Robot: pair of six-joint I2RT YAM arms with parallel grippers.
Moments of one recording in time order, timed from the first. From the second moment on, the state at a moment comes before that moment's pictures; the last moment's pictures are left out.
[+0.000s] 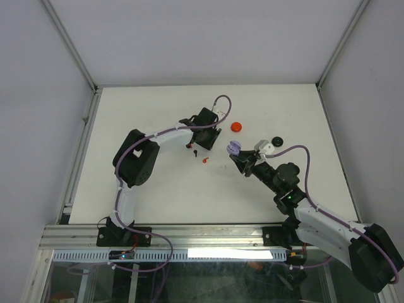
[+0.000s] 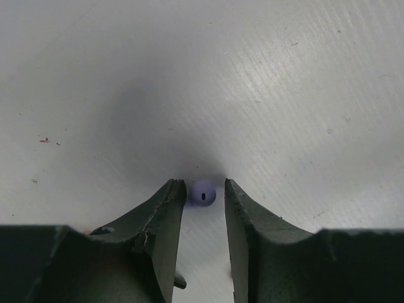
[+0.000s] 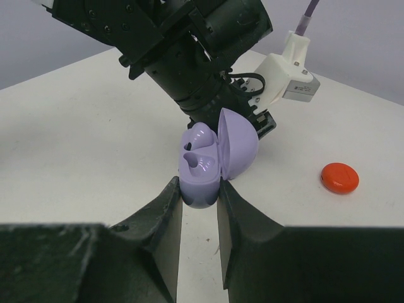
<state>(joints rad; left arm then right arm) -0.69 2.10 1.52 -0.36 0.00 -0.07 0.63 0.83 0.20 0.70 -0.16 0.03</state>
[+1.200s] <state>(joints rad) -0.72 2.13 1.57 -0.44 -0.10 -0.09 0.63 0.79 0.20 0.69 -0.16 0.03</state>
